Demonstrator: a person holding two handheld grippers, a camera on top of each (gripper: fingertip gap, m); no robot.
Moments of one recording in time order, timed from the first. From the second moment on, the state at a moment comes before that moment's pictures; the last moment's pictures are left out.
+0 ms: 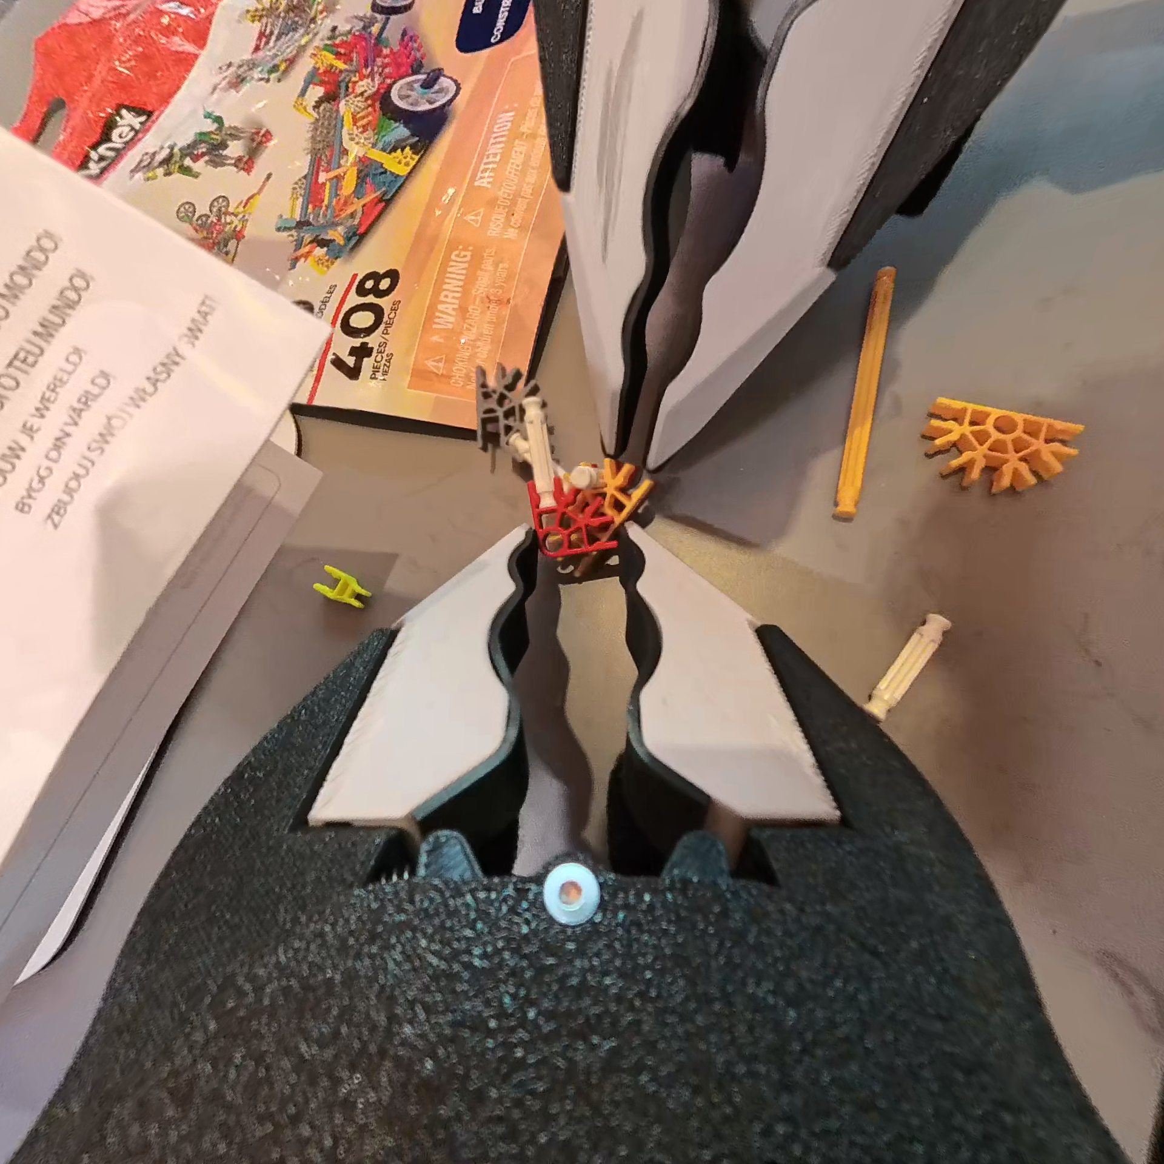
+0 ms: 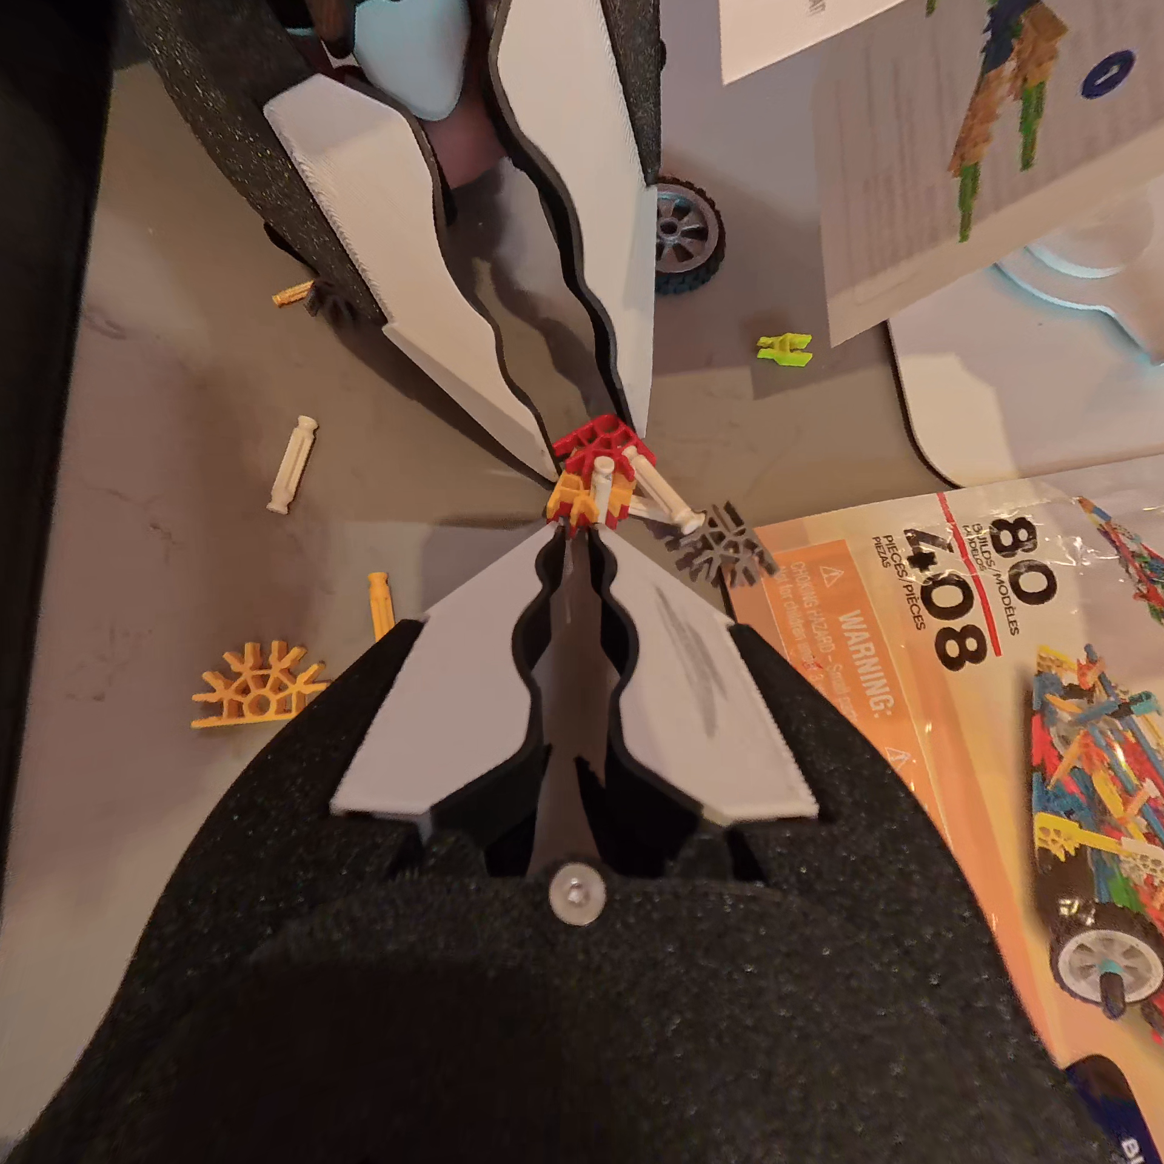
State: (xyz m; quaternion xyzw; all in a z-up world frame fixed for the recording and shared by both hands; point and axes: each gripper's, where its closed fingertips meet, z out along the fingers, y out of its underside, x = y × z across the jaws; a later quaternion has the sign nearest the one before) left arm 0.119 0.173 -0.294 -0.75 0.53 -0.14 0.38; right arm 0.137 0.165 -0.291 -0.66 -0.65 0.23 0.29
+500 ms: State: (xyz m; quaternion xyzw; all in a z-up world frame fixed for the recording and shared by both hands) left arm 0.119 0.173 -0.296 -0.75 0.52 -0.15 0.38; right arm 0.132 0.169 -0.291 -0.65 -0.65 0.21 0.33
